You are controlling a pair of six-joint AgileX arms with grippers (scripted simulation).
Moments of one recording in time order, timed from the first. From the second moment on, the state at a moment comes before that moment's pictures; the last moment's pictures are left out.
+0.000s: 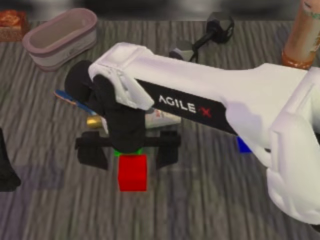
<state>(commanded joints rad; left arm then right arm) 0.00 0.00 0.00 0.00 0.00 0.00 0.91 2.48 2.16 -1.25 0.02 0.92</state>
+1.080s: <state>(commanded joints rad) -0.08 0.30 0.28 -0.19 0.00 -0.06 0.77 2.10 2.04 -1.23 0.11 0.75</state>
